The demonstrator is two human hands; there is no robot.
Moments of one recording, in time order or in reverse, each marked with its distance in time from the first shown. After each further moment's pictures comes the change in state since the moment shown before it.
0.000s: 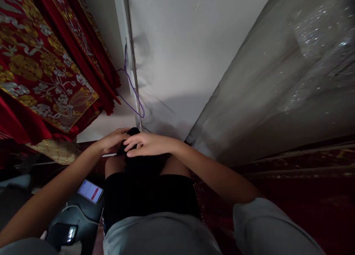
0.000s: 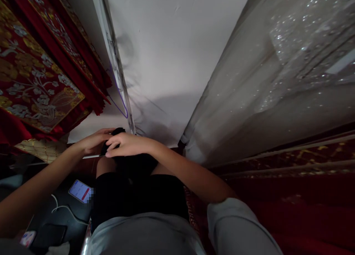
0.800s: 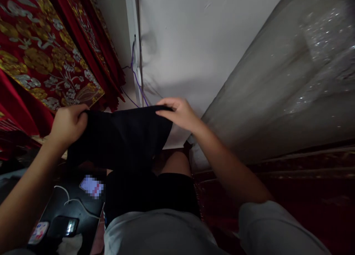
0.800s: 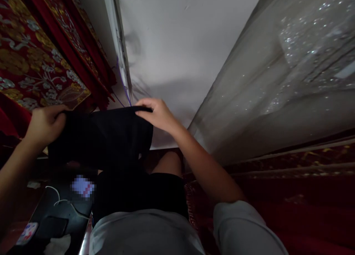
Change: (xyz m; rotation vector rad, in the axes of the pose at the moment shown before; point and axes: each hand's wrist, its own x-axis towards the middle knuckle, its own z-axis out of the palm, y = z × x) left_hand -0.098 0.058 -0.074 1.390 0.878 0.557; right_hand -0.014 0.012 -0.067 -0.126 0.661 -0.372
